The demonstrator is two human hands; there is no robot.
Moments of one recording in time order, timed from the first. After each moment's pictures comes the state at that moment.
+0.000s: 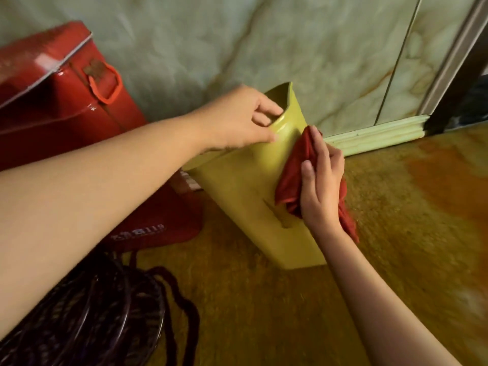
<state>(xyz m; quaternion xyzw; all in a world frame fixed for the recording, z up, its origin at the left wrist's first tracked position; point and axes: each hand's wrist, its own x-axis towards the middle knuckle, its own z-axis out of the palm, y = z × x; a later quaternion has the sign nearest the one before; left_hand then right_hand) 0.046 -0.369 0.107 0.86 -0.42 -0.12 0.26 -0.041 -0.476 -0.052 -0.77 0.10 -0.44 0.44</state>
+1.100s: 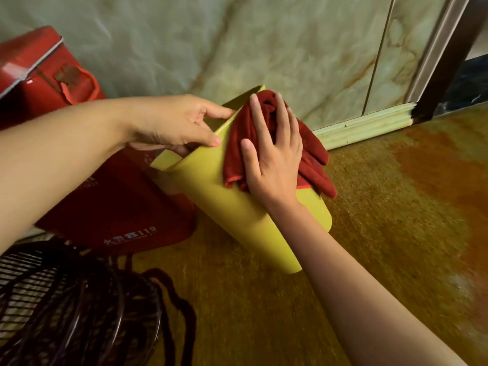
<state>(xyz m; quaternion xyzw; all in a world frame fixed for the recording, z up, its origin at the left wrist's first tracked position) 0.049 -0.342 0.123 0.82 -0.32 -0.38 0.29 -0.013 -0.450 -0.016 -0.83 0.13 -0.42 0.35</state>
